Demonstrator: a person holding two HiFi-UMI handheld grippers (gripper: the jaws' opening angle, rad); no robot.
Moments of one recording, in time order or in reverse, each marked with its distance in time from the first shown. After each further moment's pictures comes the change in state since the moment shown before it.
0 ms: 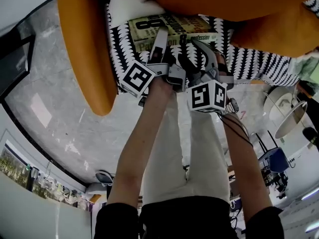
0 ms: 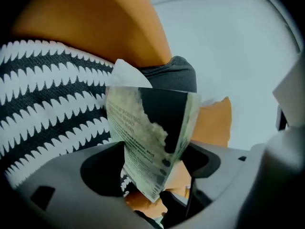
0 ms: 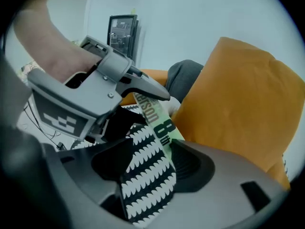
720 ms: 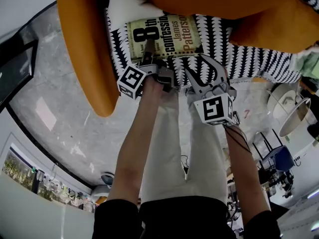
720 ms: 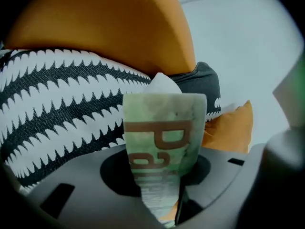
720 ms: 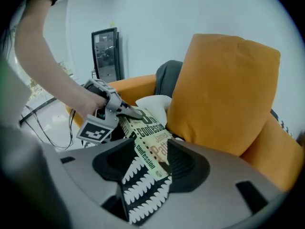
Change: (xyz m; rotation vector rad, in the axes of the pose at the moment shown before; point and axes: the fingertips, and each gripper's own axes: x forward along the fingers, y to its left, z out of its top) left arm -0.025 0.081 0.025 -0.018 -0.042 0.225; right arm -0.042 0.009 -0.015 0.252 -0.048 0.000
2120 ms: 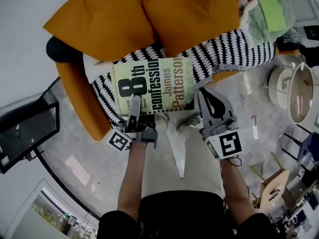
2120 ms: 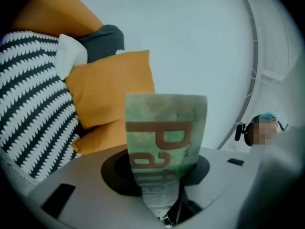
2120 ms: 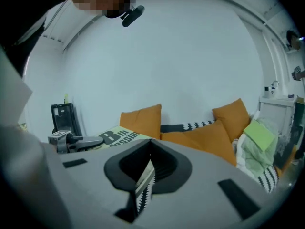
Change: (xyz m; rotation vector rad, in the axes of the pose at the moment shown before) left arm -0.215 -0.219 -0.308 0.303 0.341 -0.623; right arm -0.428 -0.103 -0.092 0.558 -0.588 -0.460
